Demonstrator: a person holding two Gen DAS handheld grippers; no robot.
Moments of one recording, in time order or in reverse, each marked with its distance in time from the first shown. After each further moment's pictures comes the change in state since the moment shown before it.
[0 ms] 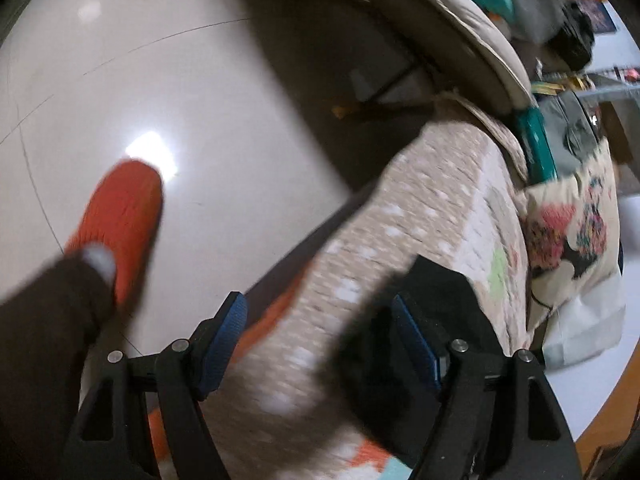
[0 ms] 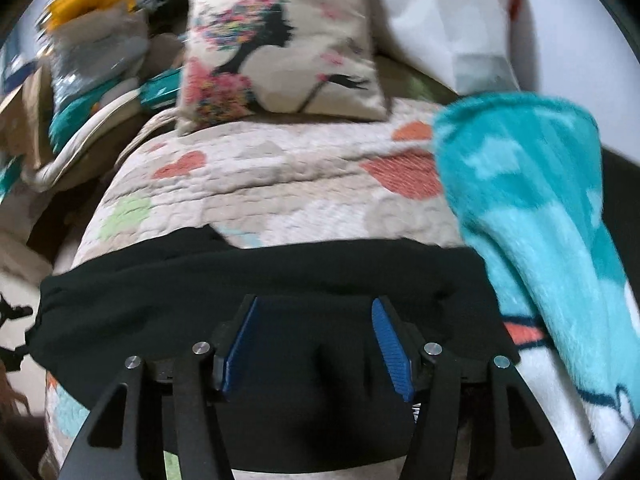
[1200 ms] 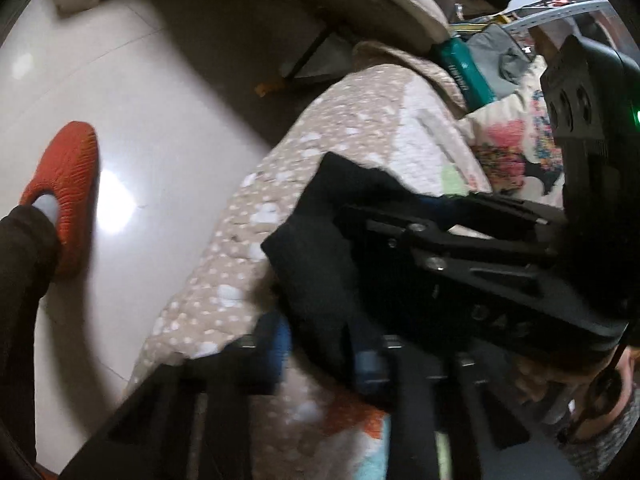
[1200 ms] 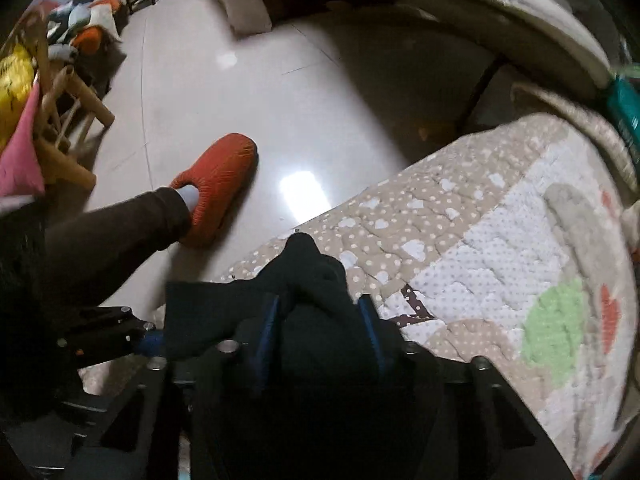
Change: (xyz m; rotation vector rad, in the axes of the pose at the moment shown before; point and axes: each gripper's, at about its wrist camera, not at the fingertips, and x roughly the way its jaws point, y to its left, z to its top) left arm 0.017 -0.040 -0.059 0.243 0.024 -0.146; right arm 0.102 0.384 -0.002 -1.002 0.419 0.476
